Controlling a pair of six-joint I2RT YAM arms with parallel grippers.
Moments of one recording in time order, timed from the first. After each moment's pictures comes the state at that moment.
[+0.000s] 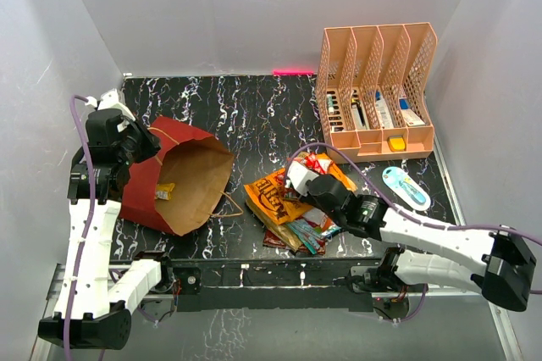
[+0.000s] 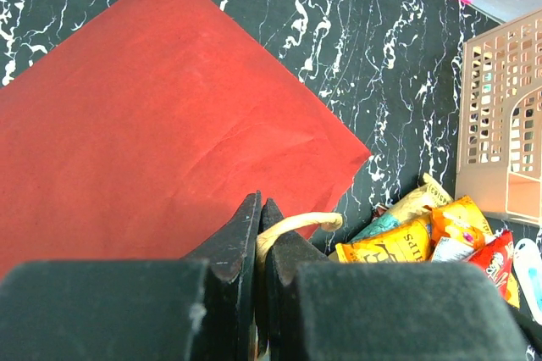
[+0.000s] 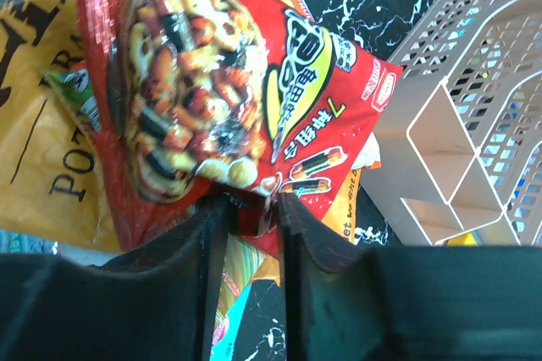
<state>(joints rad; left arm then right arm) -0.02 0.92 1.22 -0.84 -0.01 -0.45 0.99 1.02 0.62 -0.26 0.48 -0.34</state>
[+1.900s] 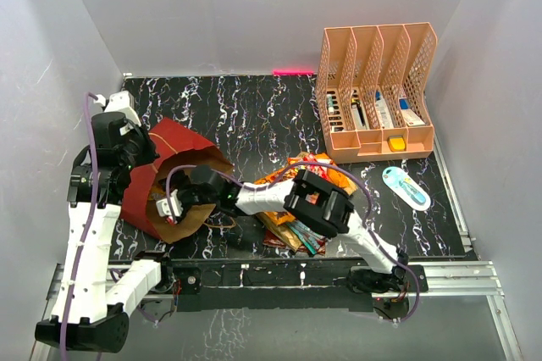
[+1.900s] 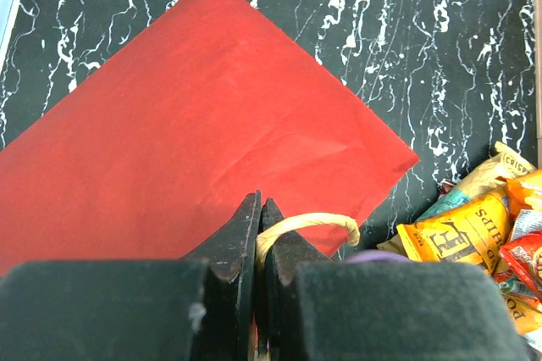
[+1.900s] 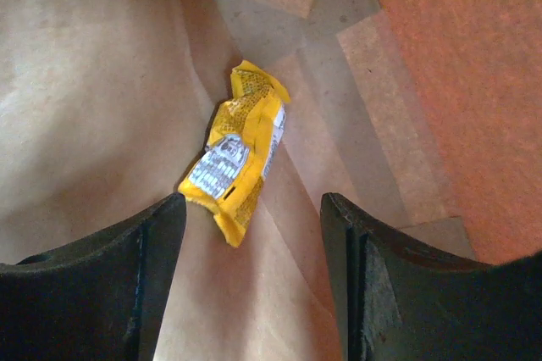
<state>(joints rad) -0.06 0.91 1.22 -0.90 -0.08 -0.26 1.15 2.31 1.56 0.52 -0.37 -0.98</state>
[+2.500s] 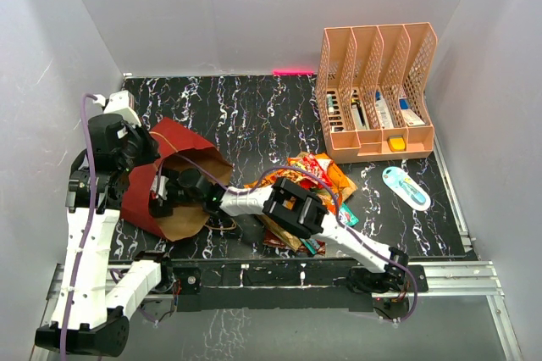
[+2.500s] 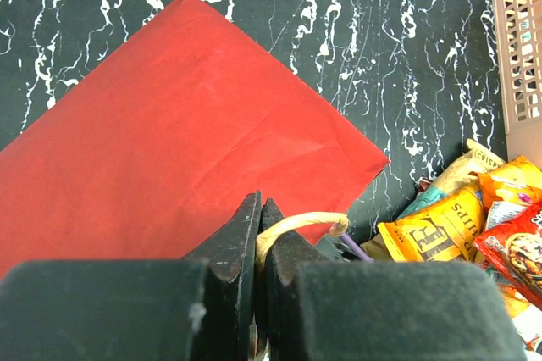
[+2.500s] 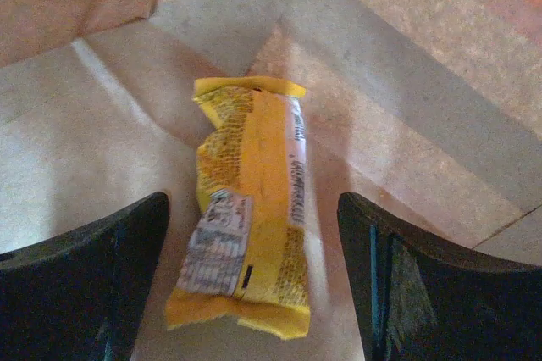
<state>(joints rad) -0.06 0.88 1.21 -0.86 -0.03 -0.26 1.15 2.64 1.94 0.58 -0.27 -0.44</state>
